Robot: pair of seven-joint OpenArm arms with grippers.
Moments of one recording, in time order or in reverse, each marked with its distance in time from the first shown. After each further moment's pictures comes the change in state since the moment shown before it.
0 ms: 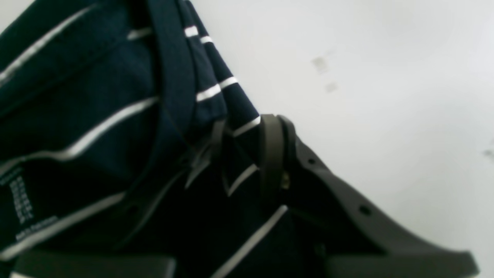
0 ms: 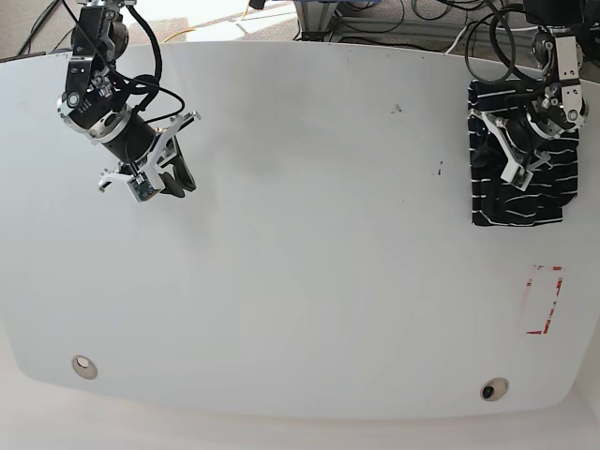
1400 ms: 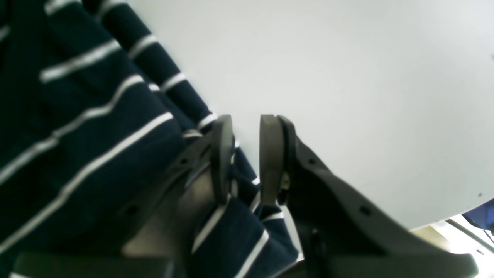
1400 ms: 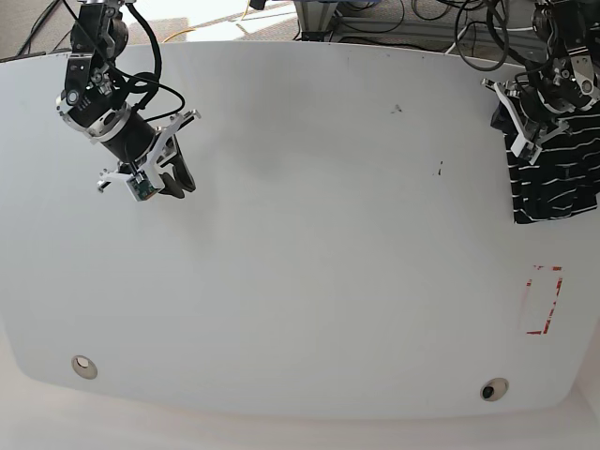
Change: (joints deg) left arm 7.6 5.7 -11.8 14.5 -2.0 -0.4 25.9; right arm -0.2 0.0 0.2 1.4 0.0 0.0 0.0
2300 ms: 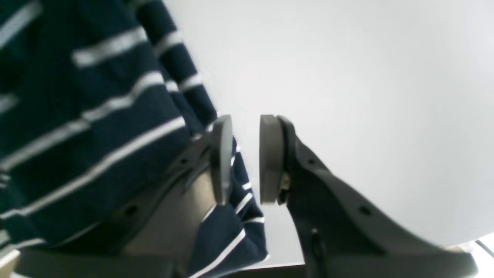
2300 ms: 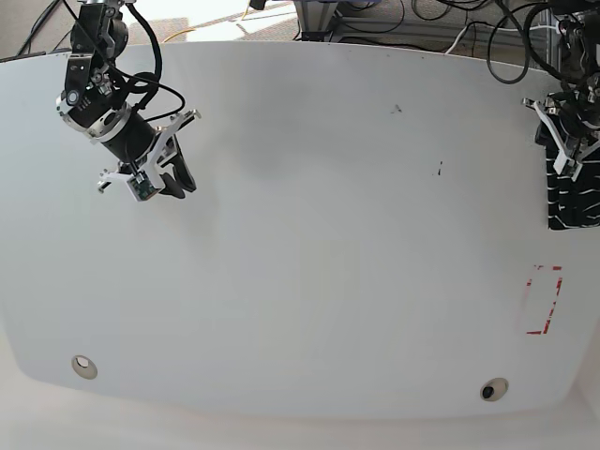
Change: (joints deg) left arm -3.3 -5.5 -3.7 -0.8 1.0 0.6 -0.4; right arm 0.1 0.0 0.0 0.0 0.0 0.0 0.0
